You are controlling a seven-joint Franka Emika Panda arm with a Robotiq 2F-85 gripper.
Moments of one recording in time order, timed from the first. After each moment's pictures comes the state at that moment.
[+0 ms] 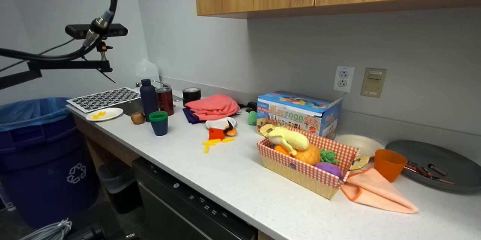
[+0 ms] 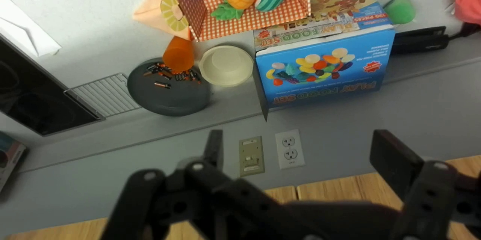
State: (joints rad) arm -0.08 -0.35 0.00 -1.91 -0.04 2.11 0.11
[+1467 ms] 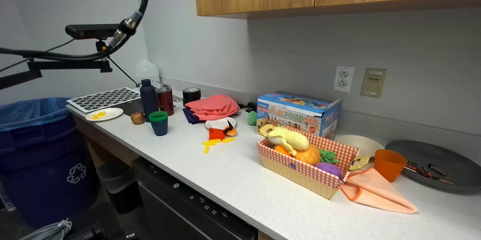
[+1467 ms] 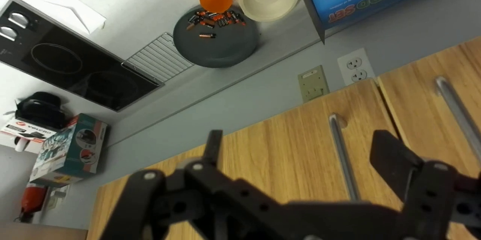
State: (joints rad) arm -0.11 -0.15 0.00 -1.68 -0.21 2.19 0.43
